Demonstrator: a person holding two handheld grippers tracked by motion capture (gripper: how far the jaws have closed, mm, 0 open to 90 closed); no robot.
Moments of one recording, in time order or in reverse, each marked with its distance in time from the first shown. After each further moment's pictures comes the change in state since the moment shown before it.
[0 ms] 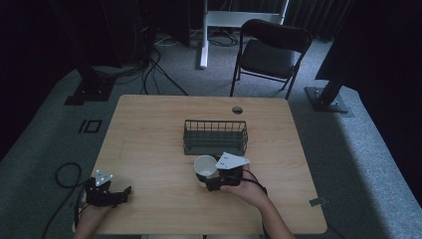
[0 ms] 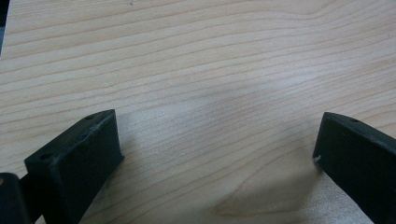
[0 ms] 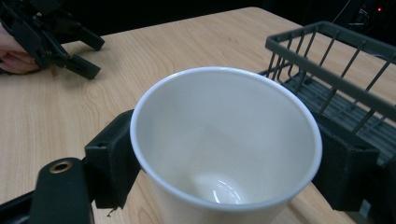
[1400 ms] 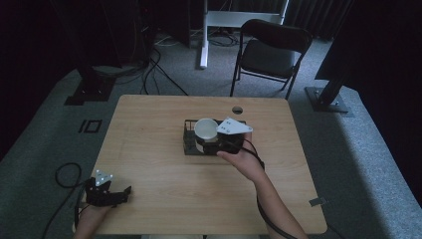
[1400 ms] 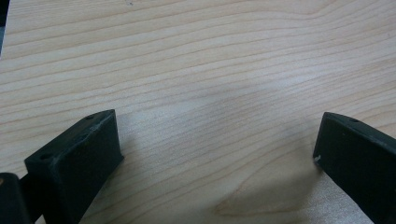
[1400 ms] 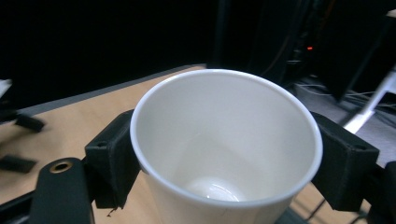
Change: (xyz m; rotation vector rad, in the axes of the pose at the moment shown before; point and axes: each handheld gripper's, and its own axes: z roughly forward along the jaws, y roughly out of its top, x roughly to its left) left arm 0.000 0.000 0.000 -0.001 0.001 0.000; right arm -0.039 0.088 -0.004 -0.116 -0.176 0.020
